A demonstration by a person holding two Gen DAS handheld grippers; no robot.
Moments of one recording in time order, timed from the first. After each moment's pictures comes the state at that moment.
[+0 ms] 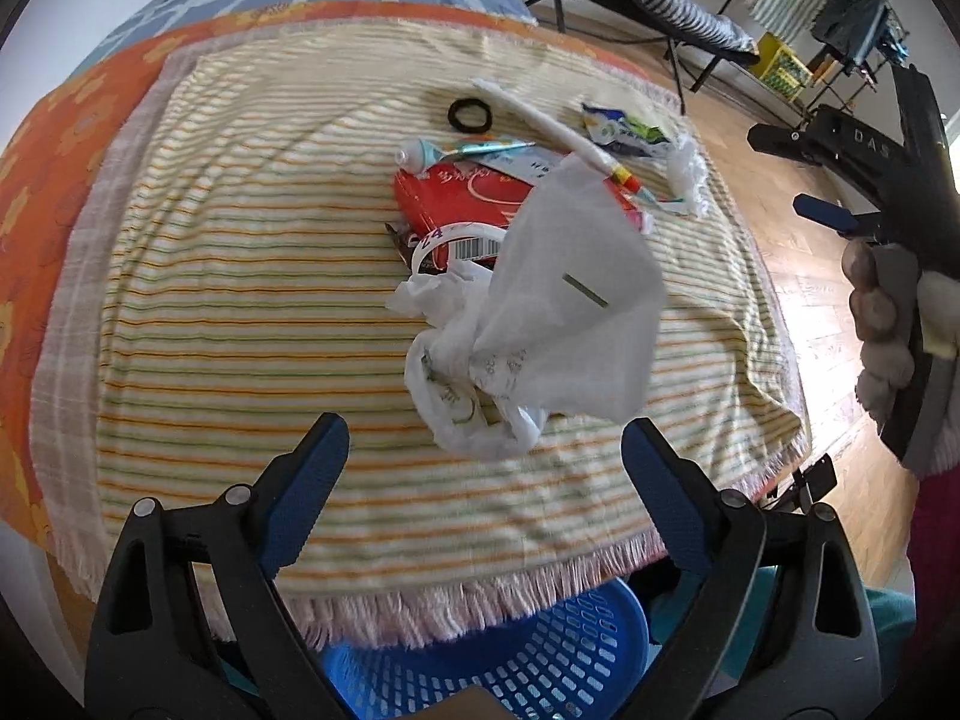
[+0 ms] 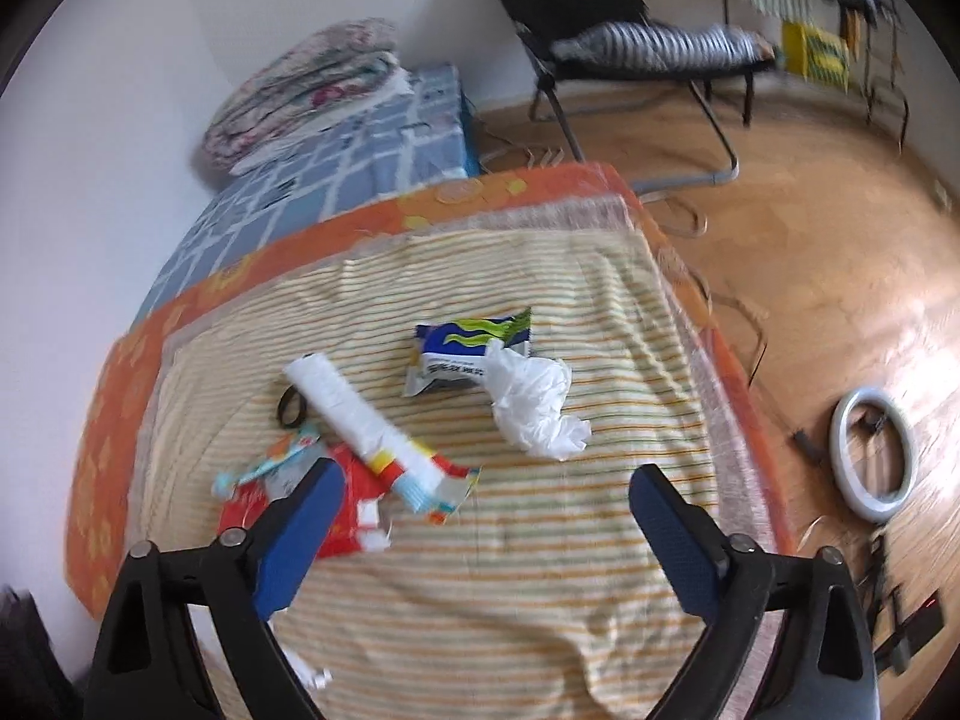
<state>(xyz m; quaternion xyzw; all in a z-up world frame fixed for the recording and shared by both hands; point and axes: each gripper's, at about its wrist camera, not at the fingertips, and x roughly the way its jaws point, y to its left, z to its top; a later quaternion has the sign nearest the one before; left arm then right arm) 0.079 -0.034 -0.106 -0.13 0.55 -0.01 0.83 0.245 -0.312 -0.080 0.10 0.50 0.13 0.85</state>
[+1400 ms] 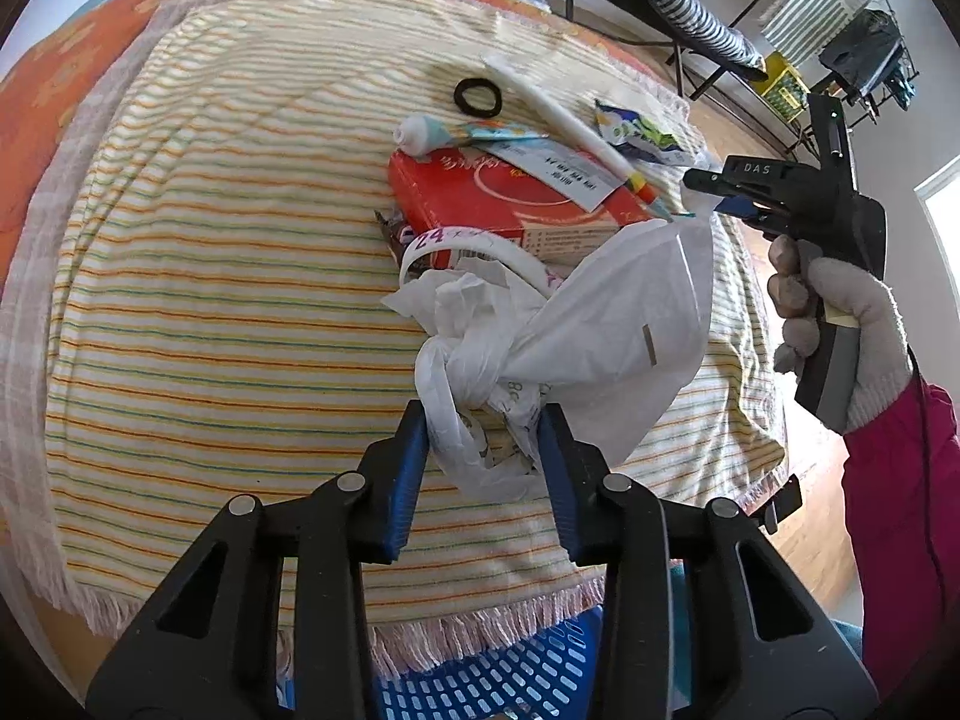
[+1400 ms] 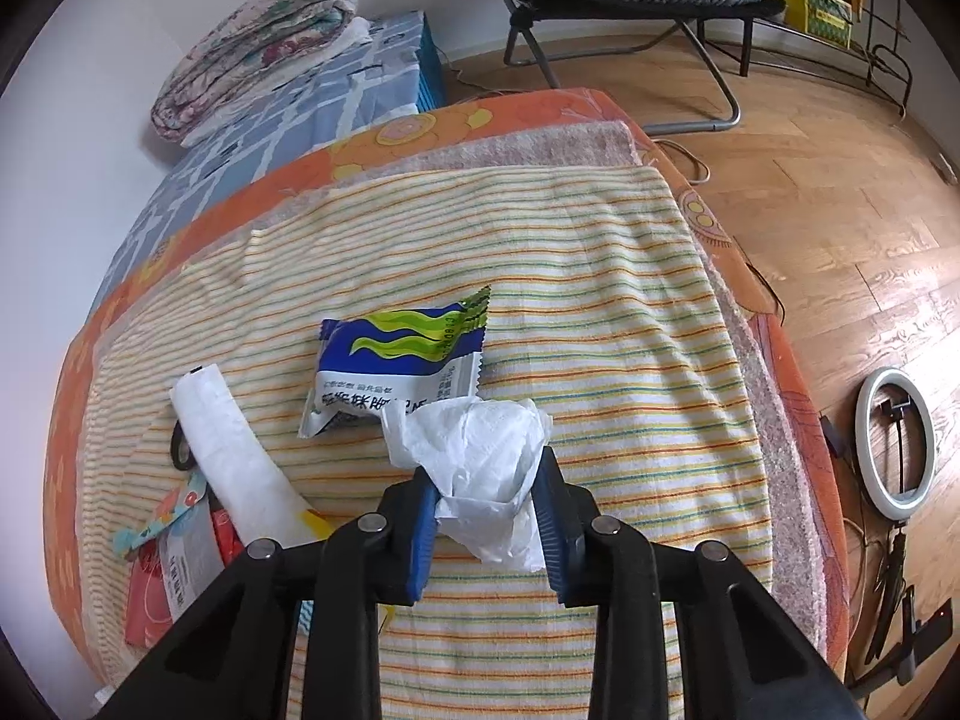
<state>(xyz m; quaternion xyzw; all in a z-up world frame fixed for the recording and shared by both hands) 0.095 -0.024 -0.121 -0.19 0.55 -0.03 0.81 0.307 -0.297 -0.145 0.08 0.54 0.12 0.83</state>
